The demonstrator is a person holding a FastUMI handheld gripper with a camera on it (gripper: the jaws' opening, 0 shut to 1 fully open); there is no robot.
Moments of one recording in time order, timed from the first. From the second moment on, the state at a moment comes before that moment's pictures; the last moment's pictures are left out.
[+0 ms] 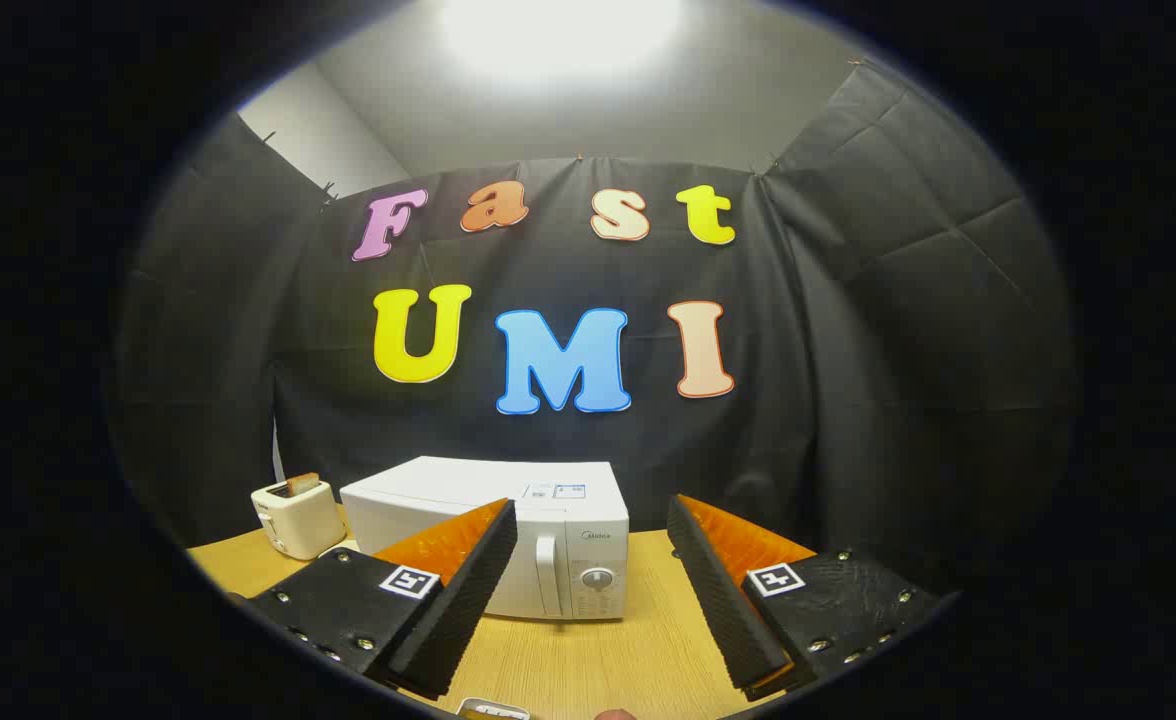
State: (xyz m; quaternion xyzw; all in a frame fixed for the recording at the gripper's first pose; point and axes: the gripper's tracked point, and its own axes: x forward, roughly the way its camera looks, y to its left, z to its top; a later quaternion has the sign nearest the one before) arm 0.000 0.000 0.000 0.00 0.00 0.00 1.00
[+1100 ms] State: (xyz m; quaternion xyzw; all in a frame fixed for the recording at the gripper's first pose) arm 0.044 0.022 -0.016 0.00 0.01 0.04 1.00
